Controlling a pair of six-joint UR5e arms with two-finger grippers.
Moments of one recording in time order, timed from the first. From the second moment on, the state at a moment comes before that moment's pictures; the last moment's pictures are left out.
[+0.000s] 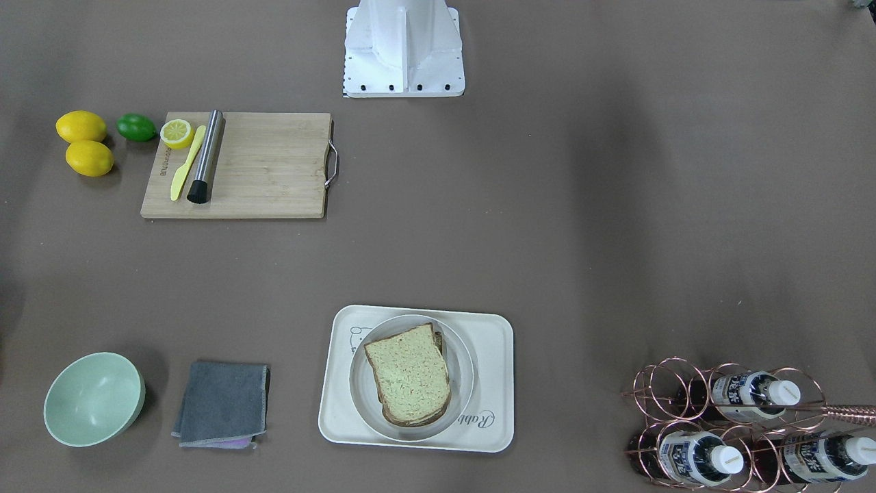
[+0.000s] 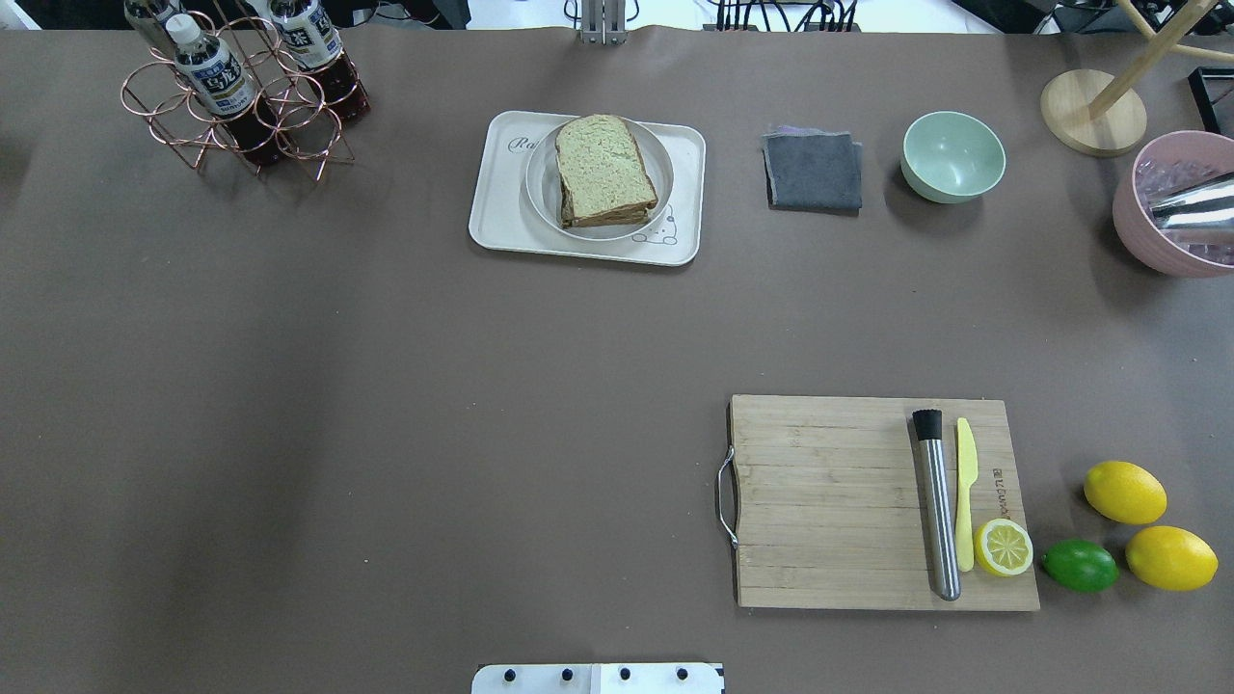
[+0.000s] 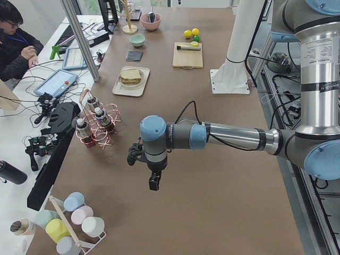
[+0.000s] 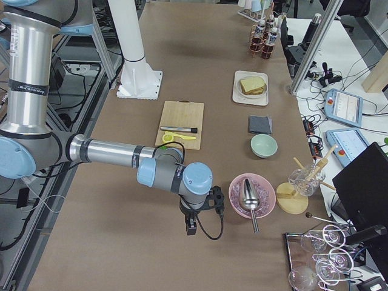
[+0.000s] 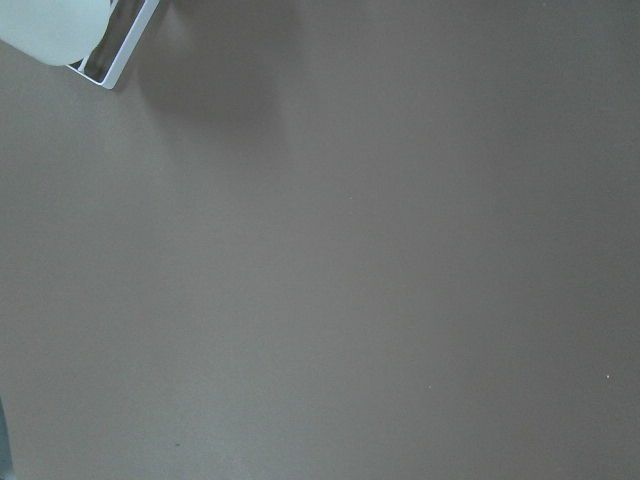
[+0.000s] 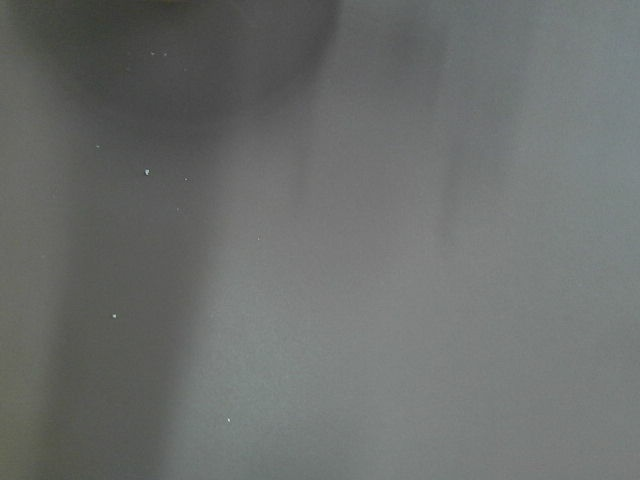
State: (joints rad) left arm -1.57 -1.45 -1.79 -1.46 -2.24 0.17; right arm 1.64 -1.75 1.66 -1.68 2.28 -0.34
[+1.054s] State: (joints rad) left arm -1.58 -1.47 -1.77 -1.46 -2.36 0.17; right arm 1.64 -1.73 1.67 -1.68 2.29 -0.33
